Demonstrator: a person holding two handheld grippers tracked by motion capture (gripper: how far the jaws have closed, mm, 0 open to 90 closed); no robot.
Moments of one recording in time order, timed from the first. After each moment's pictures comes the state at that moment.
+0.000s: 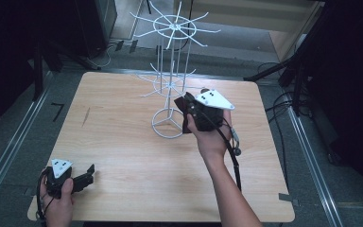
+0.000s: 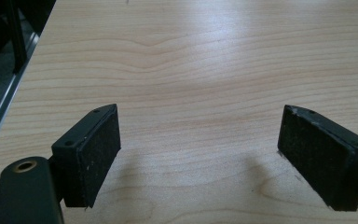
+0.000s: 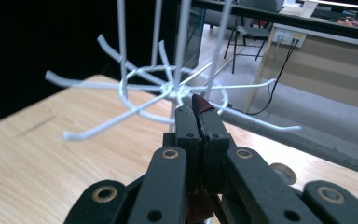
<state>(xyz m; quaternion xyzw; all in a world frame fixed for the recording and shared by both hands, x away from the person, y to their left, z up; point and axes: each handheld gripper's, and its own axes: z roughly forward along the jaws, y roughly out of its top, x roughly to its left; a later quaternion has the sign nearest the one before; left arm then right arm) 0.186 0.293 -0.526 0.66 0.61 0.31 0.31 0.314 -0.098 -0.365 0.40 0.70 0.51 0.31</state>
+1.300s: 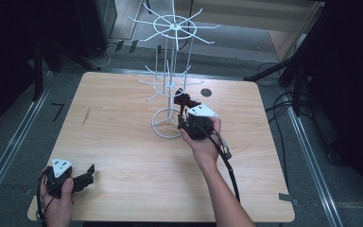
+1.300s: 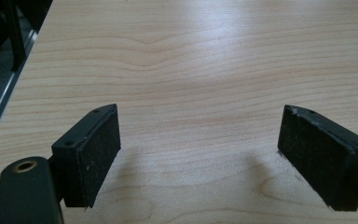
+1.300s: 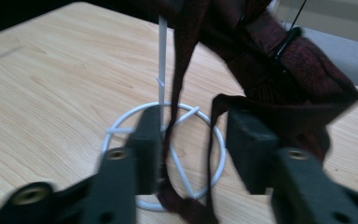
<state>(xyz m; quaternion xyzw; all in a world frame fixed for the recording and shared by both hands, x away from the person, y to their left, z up) 0.187 0.293 -0.526 0.66 0.61 0.31 0.31 0.344 -0.090 -0.455 0.44 0.74 0.44 0.26</state>
